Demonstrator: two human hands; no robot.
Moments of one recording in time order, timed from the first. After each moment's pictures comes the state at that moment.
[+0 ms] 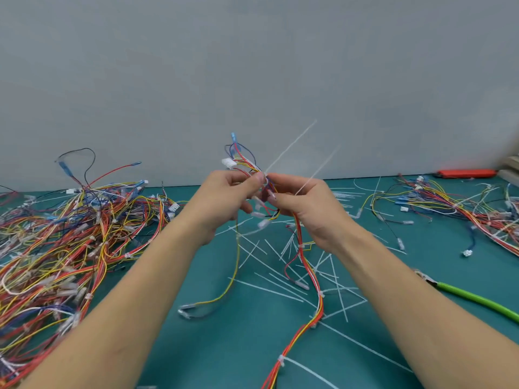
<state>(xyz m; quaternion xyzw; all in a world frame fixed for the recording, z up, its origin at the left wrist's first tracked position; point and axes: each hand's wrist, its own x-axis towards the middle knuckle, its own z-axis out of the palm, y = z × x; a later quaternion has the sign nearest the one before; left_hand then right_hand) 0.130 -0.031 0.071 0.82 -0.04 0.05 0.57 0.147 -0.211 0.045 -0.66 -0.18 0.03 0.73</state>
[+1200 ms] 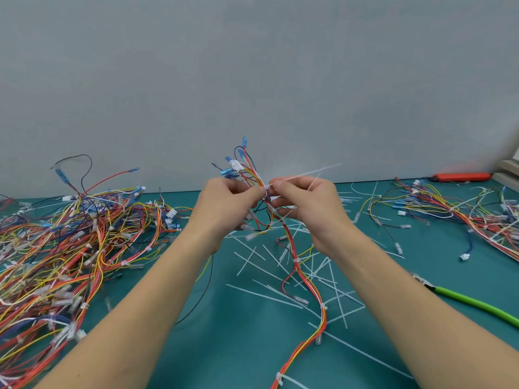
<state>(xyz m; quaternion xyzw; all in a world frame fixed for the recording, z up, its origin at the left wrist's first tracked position) 0.126 -0.046 0.070 0.79 0.04 0.09 0.61 0.140 -0.211 0.061 -0.67 -0.07 -0.03 0.73</state>
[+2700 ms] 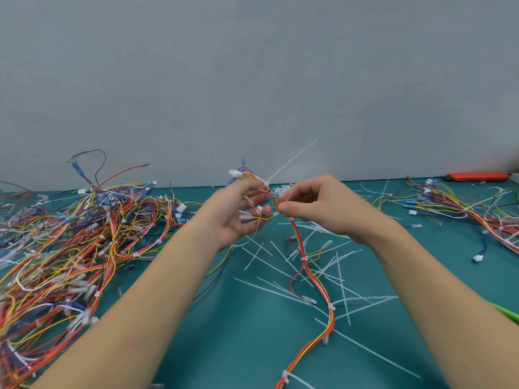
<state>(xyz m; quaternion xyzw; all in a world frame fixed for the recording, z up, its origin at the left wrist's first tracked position) 0.128 -0.040 0.069 0.59 0.10 -0.10 0.79 0.140 -0.241 0.074 -0.83 -0.23 0.04 0.51</state>
